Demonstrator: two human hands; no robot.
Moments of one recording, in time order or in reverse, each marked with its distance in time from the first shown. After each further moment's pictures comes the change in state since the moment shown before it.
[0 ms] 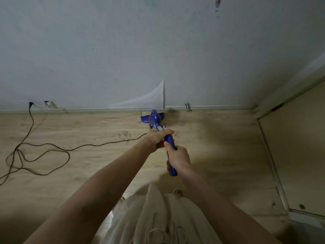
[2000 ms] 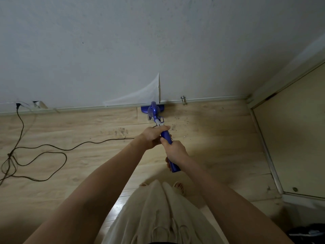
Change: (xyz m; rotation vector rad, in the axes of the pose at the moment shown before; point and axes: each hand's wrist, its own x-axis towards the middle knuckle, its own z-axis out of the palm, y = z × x) left_hand 0.023 -0.001 -0.026 -0.021 -0.123 -0.056; right_hand 0.014 -0.008 0.017 -0.148 -0.106 0.014
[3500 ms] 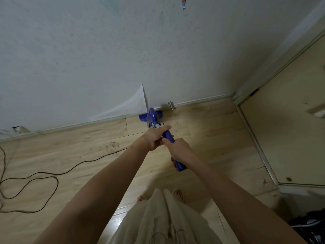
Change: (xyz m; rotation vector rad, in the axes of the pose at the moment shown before) left_hand 0.033 0.045 0.056 0.069 -0.068 -0.007; right_hand 0.009 -0.030 -0.070 -0.003 0.042 -0.013
